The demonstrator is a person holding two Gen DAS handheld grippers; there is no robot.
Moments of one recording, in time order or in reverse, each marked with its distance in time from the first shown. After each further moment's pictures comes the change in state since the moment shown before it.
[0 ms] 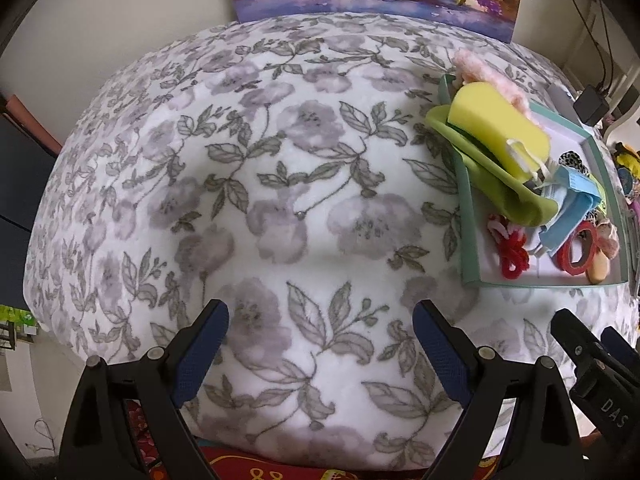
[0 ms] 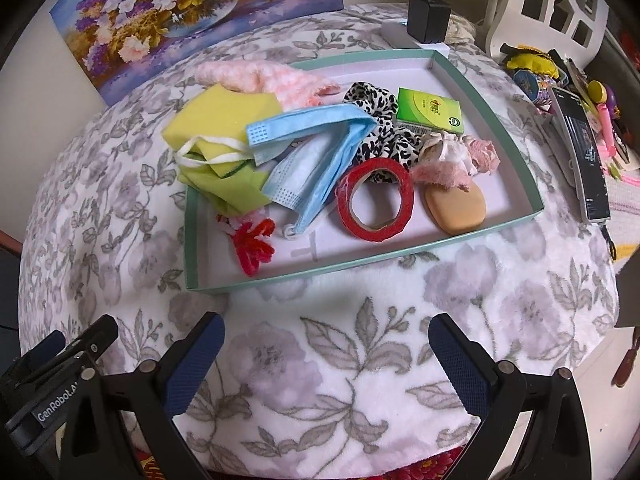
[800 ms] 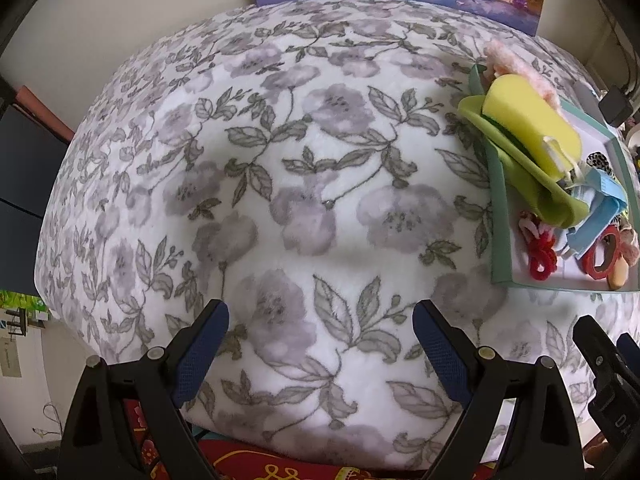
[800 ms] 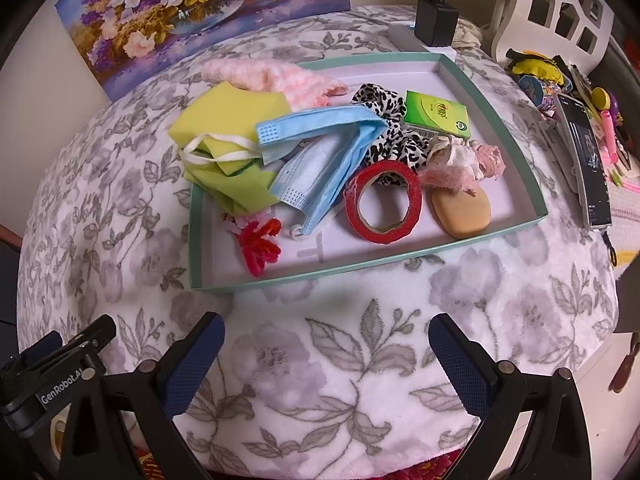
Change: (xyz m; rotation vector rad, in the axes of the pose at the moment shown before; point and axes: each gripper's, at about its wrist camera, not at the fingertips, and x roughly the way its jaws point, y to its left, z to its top) left arm 0.009 0.010 0.004 -0.026 0.042 0.075; right arm 0.002 0.005 0.000 -0.018 -0.002 -0.002
